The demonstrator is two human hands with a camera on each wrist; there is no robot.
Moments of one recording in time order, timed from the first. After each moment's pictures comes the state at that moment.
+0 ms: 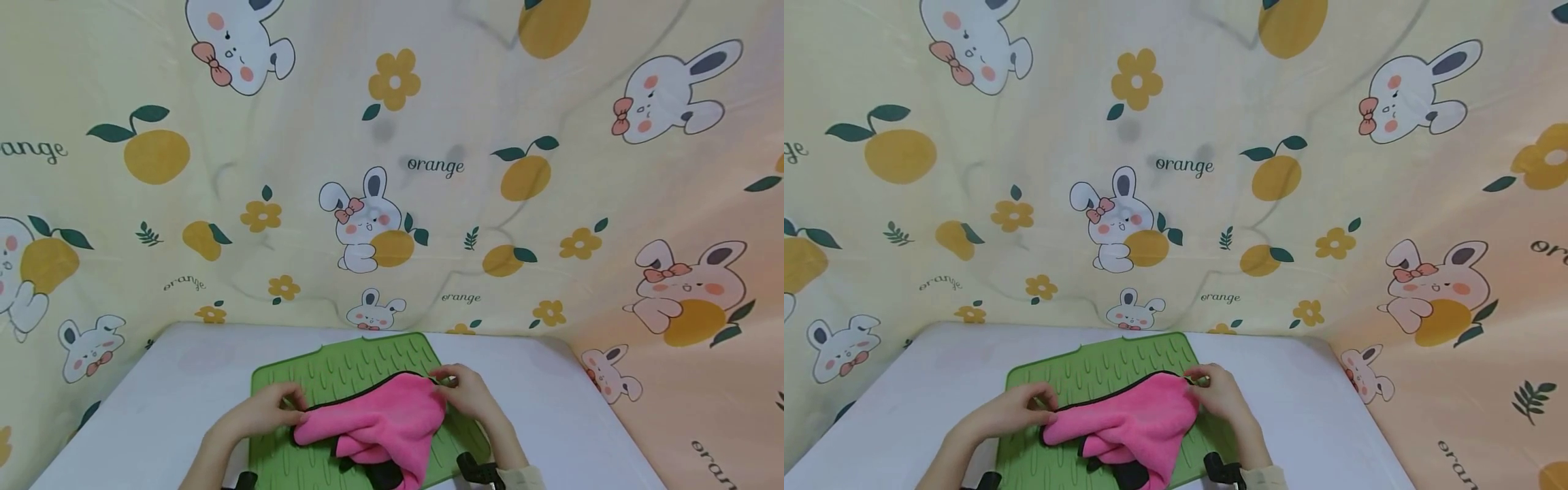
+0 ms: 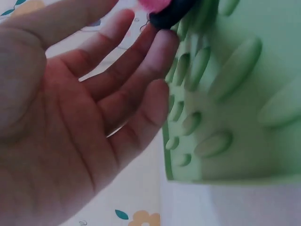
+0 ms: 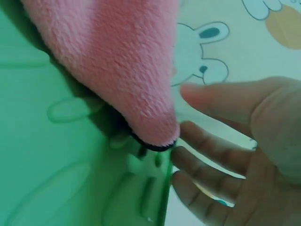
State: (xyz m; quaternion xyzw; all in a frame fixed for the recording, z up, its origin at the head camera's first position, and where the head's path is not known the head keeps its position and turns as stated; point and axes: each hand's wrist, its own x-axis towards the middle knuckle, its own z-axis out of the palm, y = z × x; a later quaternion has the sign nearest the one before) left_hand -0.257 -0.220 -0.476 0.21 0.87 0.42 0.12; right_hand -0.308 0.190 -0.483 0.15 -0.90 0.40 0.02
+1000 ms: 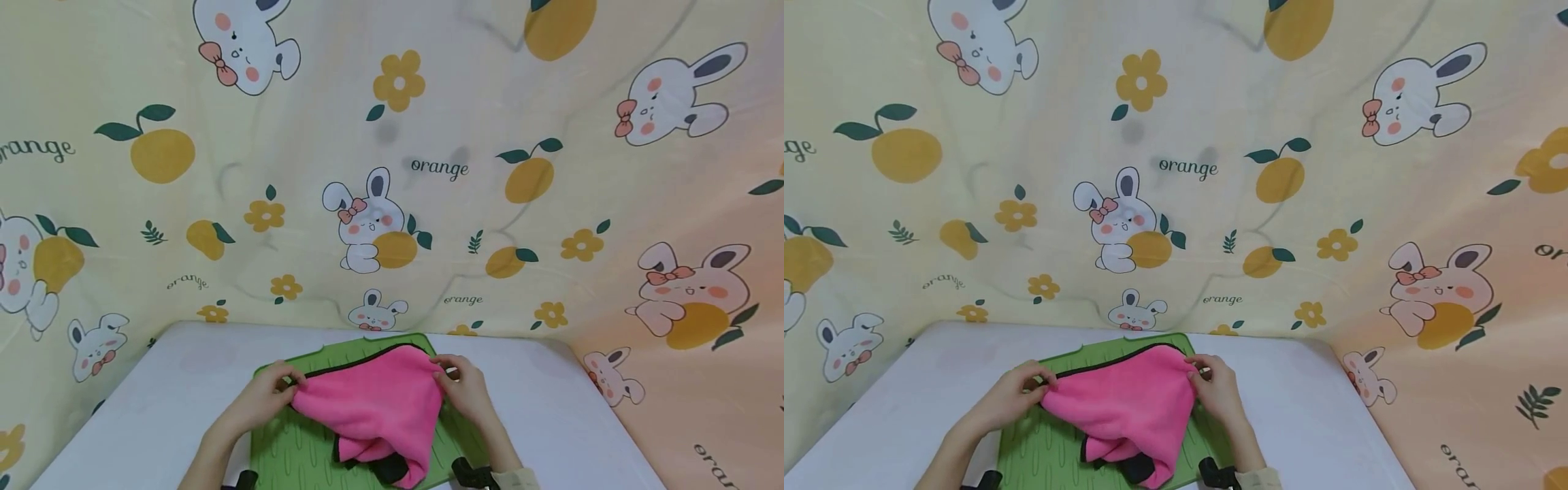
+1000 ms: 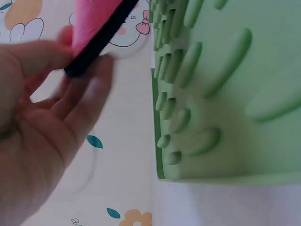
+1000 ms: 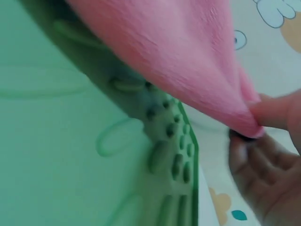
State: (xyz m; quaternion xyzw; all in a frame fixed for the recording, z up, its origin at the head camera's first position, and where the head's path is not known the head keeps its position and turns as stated) left_hand -0.259 -0.220 -0.472 0.18 0.87 0.45 -0.02; right_hand -0.315 0.180 -0.495 0.12 -0.87 0.46 0.13
